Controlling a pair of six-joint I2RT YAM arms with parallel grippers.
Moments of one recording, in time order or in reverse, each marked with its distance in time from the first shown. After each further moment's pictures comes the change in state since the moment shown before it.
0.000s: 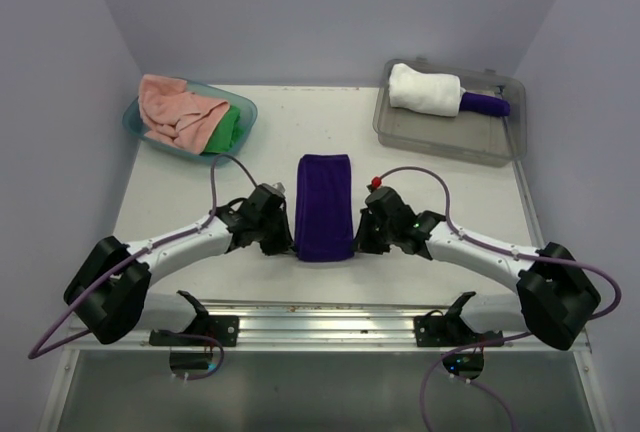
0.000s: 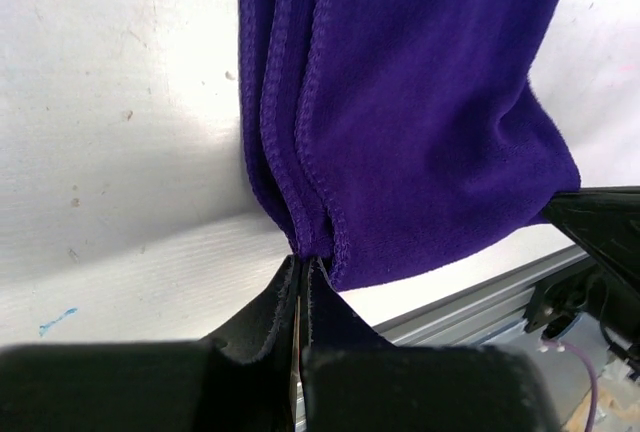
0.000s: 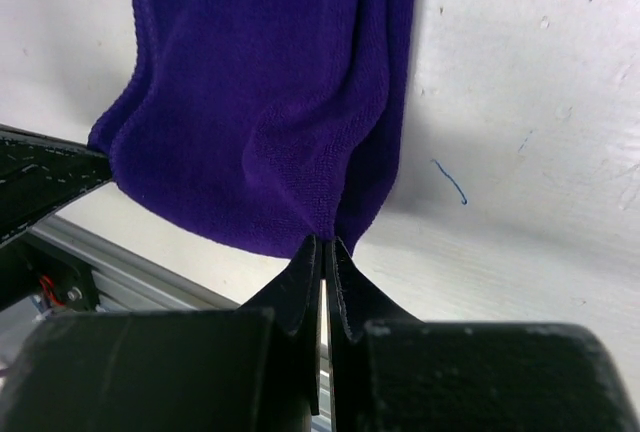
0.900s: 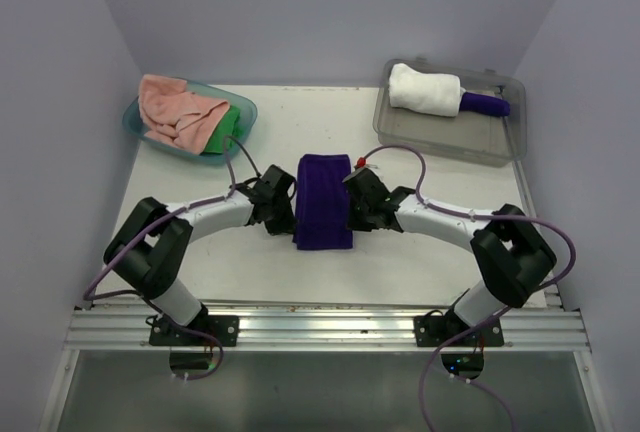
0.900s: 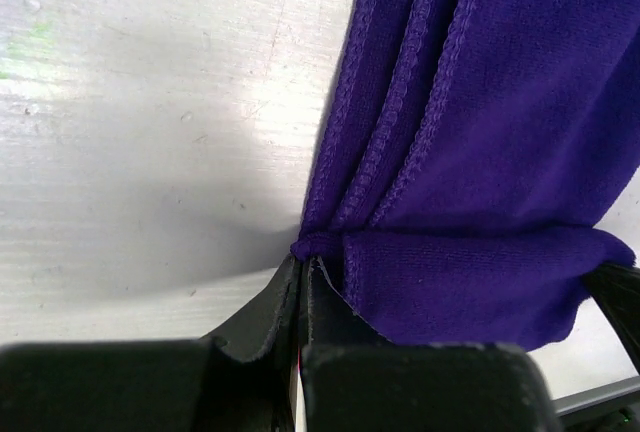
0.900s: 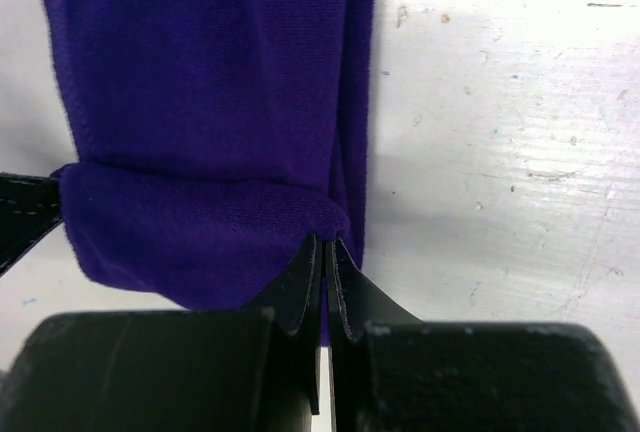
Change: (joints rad) left arm 0.079 0.281 0.190 0.007 -0.146 -0.013; right arm -0.019 0.290 0.251 -0.037 0.211 -0.083
